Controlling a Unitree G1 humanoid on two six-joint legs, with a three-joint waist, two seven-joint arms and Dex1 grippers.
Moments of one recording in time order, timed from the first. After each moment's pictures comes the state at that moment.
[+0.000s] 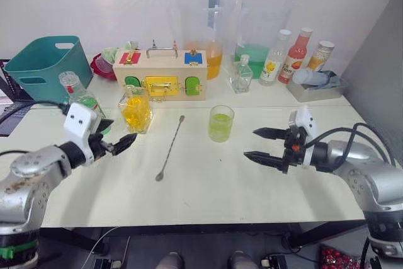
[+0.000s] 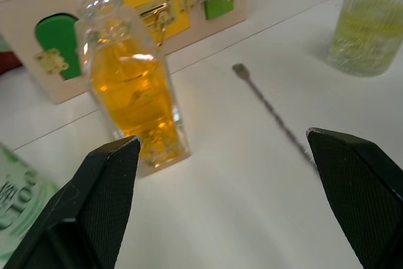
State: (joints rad) left arm -0.13 0.76 0.36 -0.31 -0.49 0.59 -0.59; right arm -0.37 -0.74 -0.13 -0.22 0.60 0.60 1.00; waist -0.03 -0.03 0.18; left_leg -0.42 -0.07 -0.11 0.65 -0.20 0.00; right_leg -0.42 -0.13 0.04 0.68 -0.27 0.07
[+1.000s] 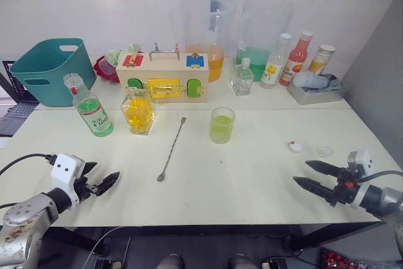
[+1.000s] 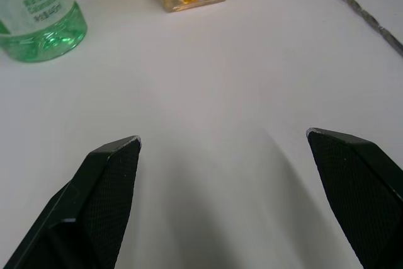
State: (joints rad) left arm 0.06 0.69 0.40 -0.14 -0.43 0.42 -0.68; right arm -0.04 -0.80 -0.37 -0.01 0.61 0.42 1.11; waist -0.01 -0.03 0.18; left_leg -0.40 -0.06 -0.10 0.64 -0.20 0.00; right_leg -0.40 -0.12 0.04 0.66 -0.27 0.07
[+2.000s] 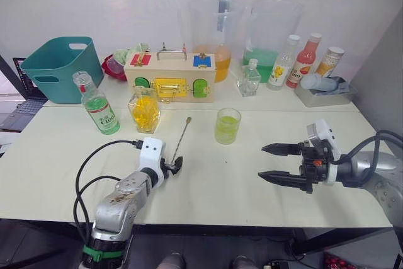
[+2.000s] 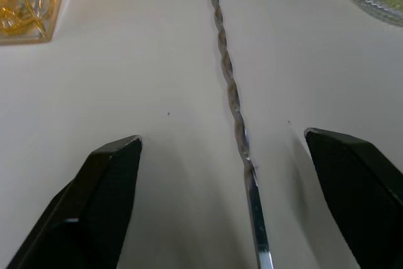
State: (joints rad) left arm -0.26 0.25 -0.02 -0.27 -0.26 0.79 -0.13; right arm -0.27 -0.90 -0.17 -0.33 0.74 0.70 1.11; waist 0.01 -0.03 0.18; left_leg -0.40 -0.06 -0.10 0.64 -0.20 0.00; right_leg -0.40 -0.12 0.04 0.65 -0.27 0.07
